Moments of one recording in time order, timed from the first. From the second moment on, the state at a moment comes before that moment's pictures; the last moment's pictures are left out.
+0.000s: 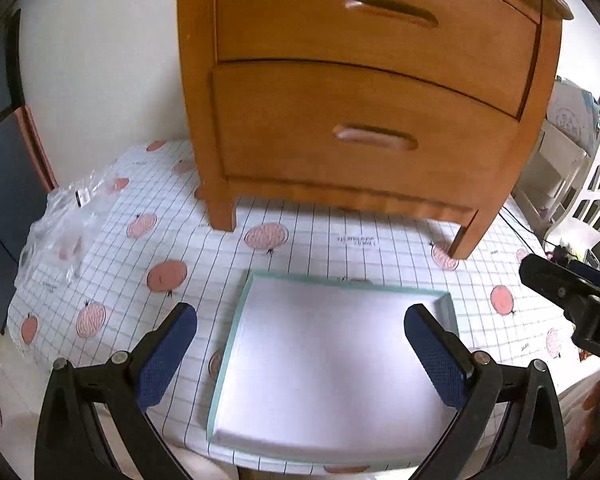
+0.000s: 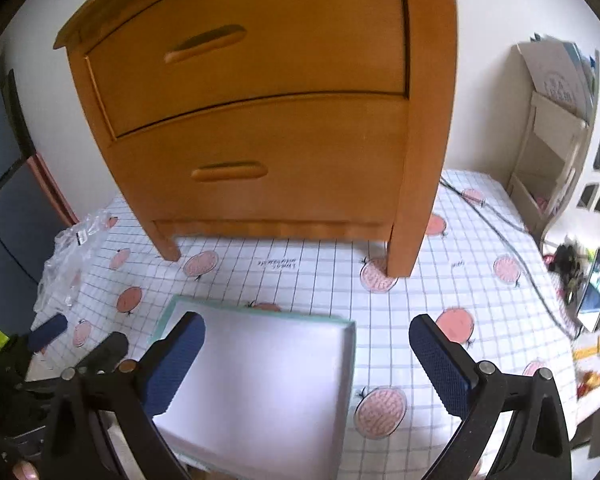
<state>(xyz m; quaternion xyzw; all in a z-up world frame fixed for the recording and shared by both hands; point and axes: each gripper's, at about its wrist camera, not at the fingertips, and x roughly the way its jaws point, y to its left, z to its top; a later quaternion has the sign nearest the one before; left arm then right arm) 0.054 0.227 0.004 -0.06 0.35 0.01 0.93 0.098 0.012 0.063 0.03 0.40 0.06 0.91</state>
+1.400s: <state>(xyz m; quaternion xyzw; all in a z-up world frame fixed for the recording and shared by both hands) 0.031 0.225 -0.042 -0.03 0.36 0.02 0.93 0.056 0.011 -0.012 0.01 0.43 0.05 0.90</state>
